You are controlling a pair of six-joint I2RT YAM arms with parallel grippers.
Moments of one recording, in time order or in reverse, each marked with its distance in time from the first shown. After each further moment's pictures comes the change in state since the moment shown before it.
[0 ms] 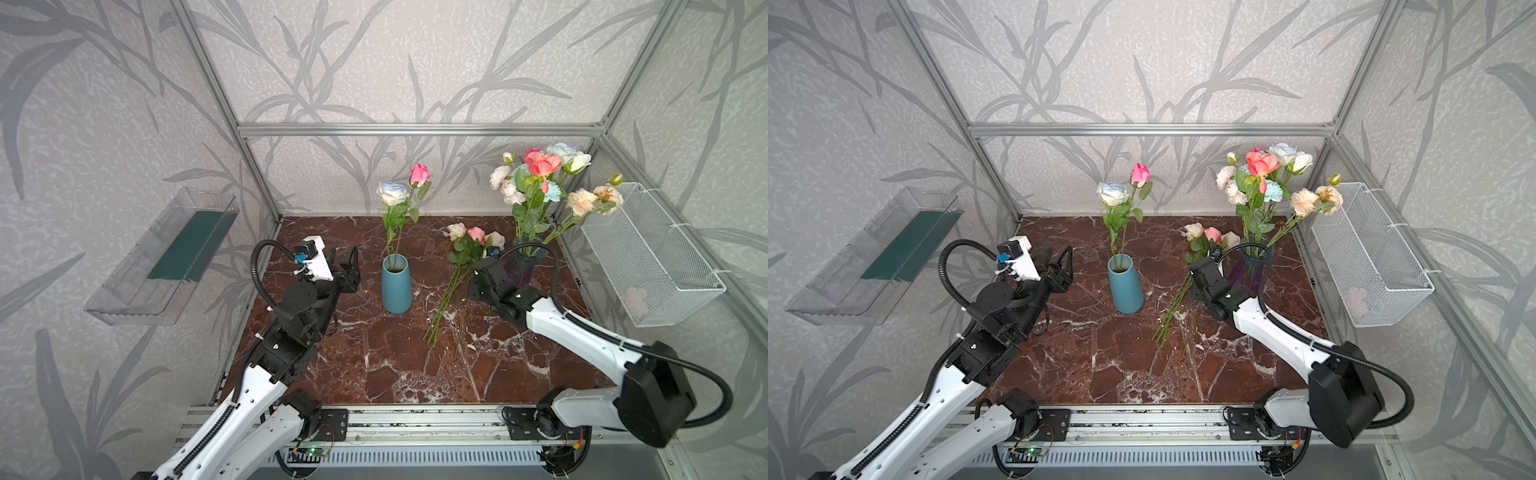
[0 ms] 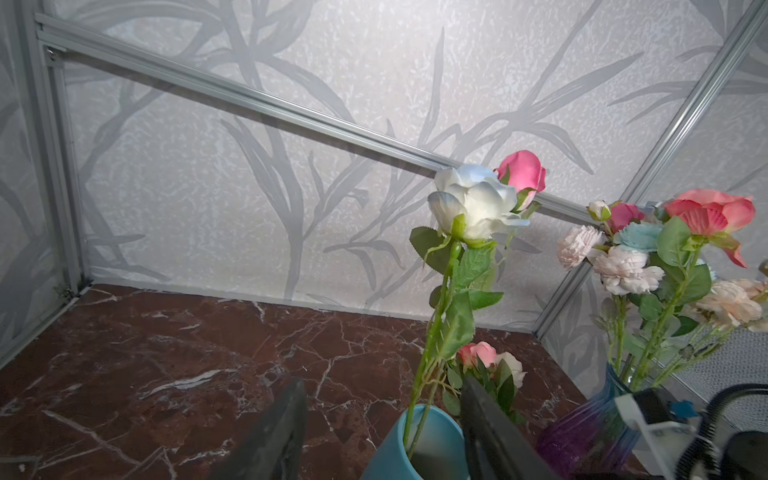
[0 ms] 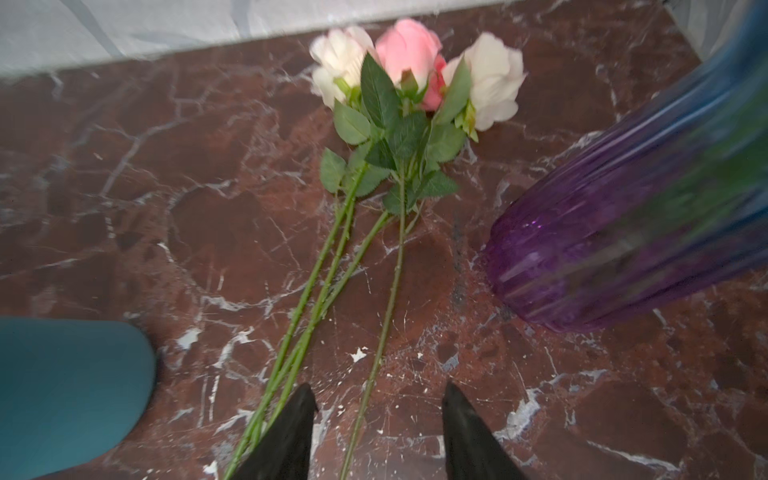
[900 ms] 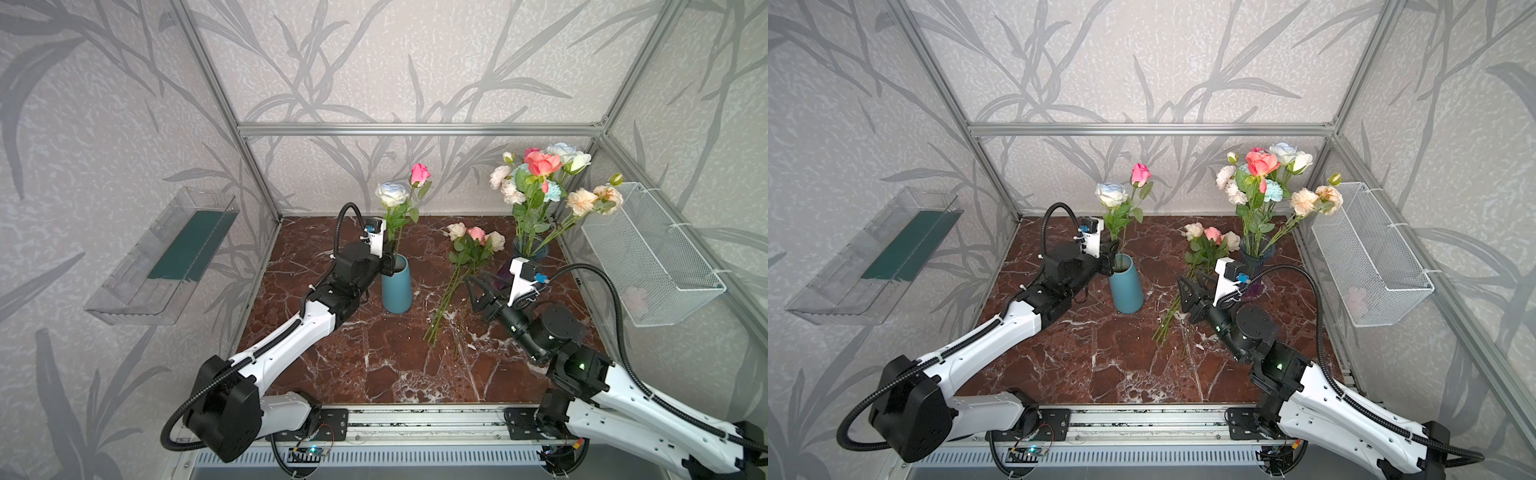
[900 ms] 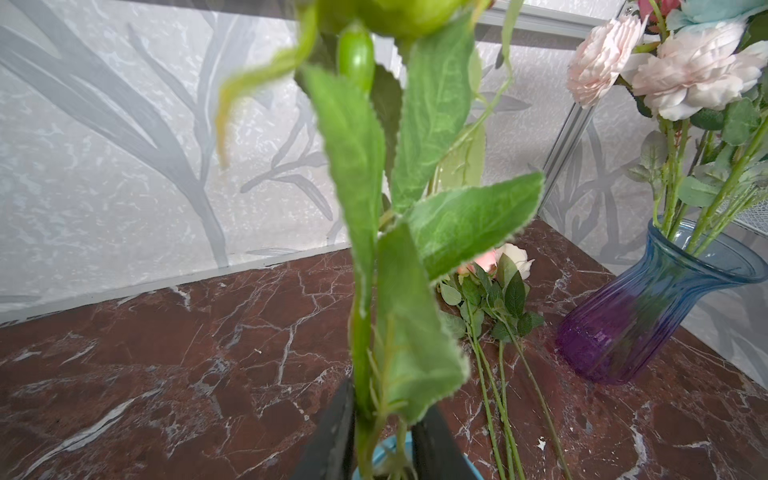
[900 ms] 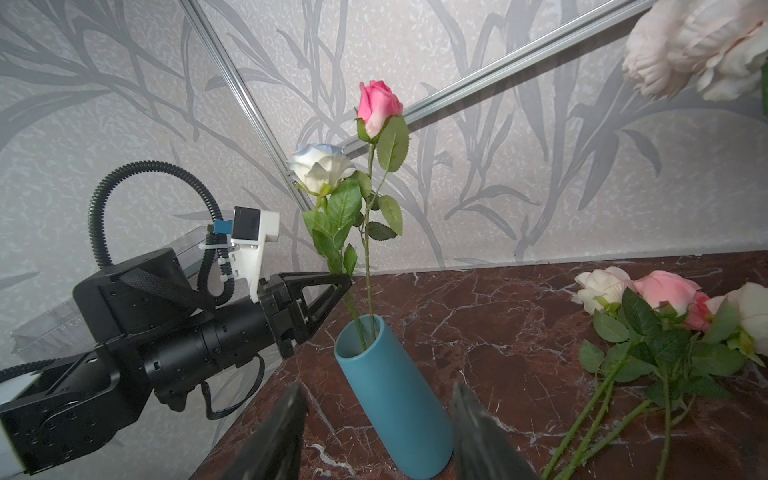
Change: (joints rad) left arm 0.003 0.533 0.156 0.147 0.213 0.210; right arm 0.380 -0.692 -0.257 0.489 -0.020 -0.100
